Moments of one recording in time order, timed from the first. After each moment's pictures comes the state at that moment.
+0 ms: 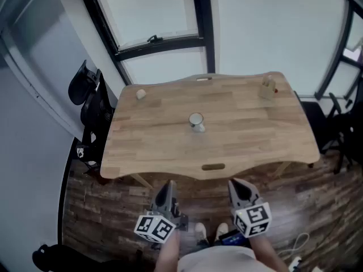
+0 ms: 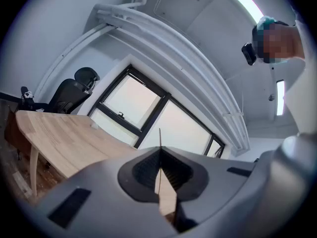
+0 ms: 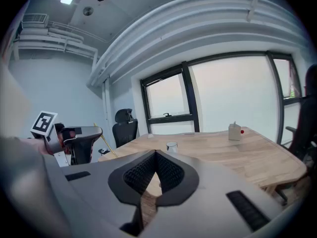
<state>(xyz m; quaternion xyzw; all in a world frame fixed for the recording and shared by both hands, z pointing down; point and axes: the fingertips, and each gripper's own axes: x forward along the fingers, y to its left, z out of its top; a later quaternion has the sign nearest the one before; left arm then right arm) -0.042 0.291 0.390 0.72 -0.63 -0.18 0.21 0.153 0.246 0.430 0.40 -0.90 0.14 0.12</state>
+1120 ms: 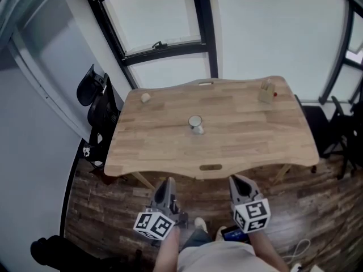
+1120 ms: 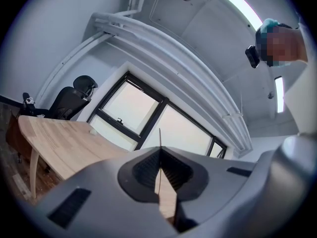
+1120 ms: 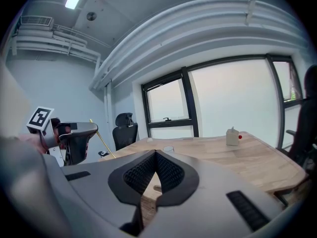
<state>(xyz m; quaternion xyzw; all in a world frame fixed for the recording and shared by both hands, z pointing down) -0.015 0.295 0.364 0.72 -0.64 -0.19 0.18 0.183 0.235 0.419 0.40 -0.91 0.12 0.09</state>
